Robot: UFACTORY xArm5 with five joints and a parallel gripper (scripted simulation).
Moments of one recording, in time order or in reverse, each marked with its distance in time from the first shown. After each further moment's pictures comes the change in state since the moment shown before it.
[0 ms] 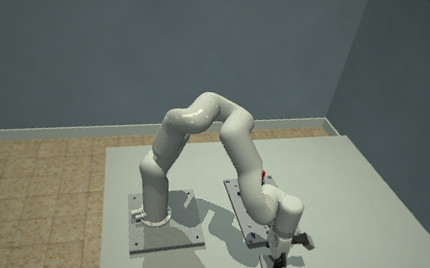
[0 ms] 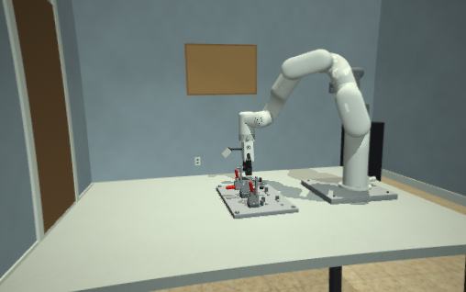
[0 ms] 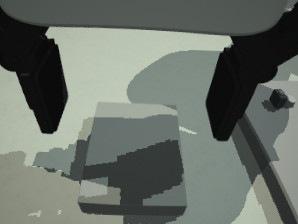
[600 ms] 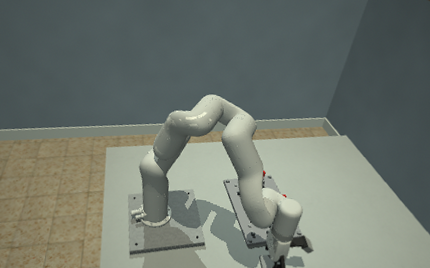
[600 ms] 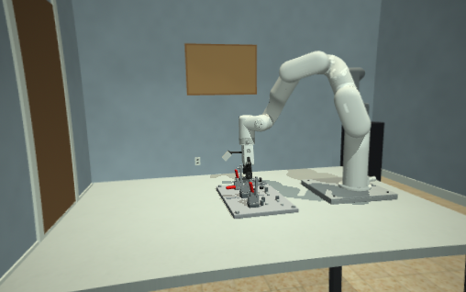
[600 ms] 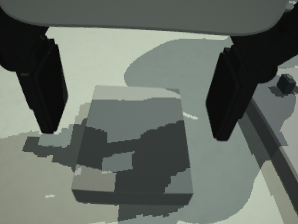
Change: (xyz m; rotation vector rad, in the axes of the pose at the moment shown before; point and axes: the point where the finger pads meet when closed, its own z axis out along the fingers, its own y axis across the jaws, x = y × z) arm 0.000 0.000 0.016 0.000 -0.001 0.000
